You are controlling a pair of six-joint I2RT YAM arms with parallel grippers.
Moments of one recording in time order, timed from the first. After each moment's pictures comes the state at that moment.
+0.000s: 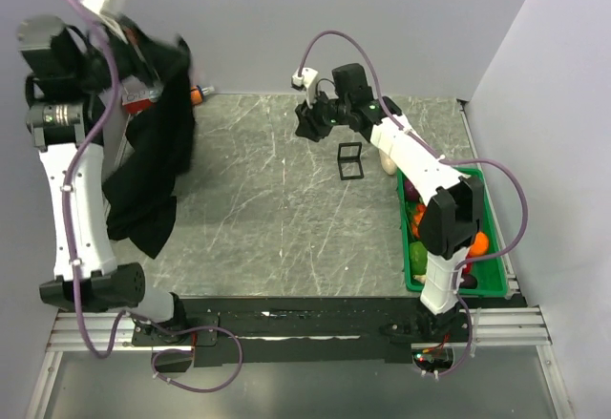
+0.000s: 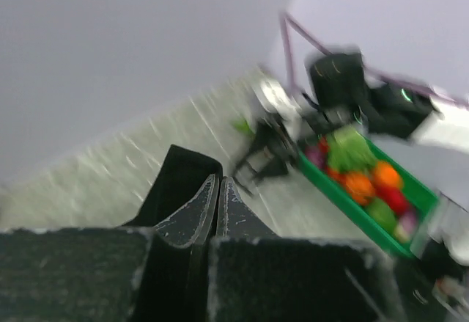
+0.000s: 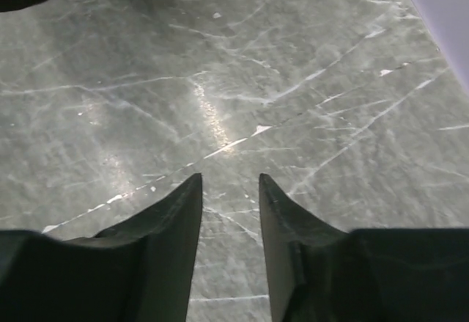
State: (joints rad) left arm 0.17 1.47 2.04 -0.45 0.92 -0.24; right arm 0.48 1.89 1.86 -0.56 -0.51 -0.39
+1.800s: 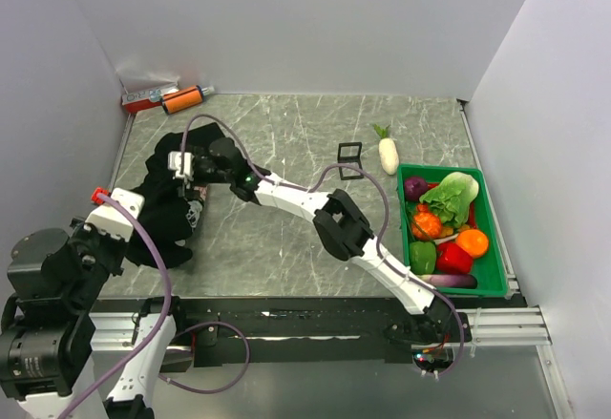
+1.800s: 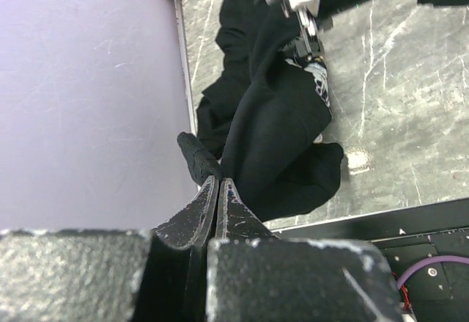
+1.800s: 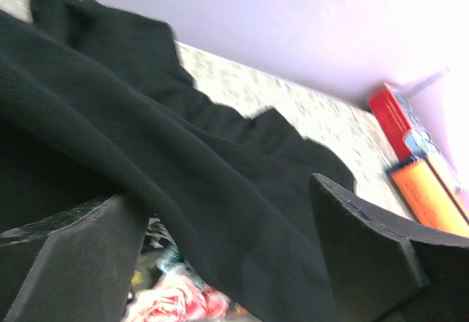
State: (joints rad) left arm 0.08 0.59 1.57 -1.38 0.04 0.50; right arm 0.95 2.69 2.37 0.20 -0.50 -0.58
